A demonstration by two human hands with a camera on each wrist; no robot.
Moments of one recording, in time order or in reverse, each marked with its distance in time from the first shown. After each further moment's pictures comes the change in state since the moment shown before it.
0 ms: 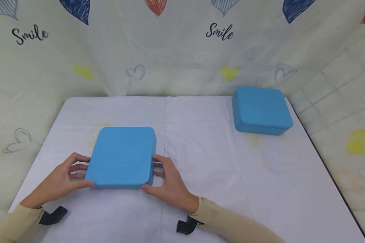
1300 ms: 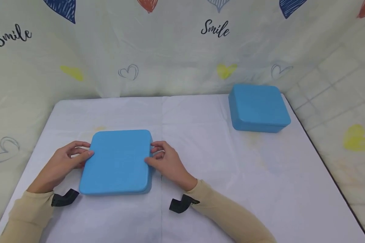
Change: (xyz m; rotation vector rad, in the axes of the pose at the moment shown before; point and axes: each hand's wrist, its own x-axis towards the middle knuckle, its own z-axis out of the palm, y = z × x) left_hand 0.063 0.002 -0.016 -0.163 0.047 -0.173; right_hand 0.061 -0.014 -0.025 0.131 0.083 0.321
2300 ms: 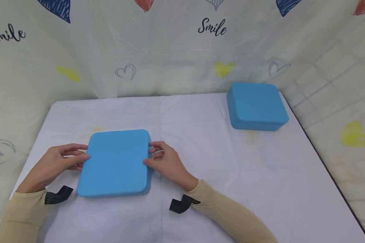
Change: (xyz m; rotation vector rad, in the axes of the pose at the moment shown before) left_hand 0.002 0.003 -0.016 0.034 -0.075 -0.057; right_hand -0.003 -0.003 -0.004 -0.022 -0.025 -0.002
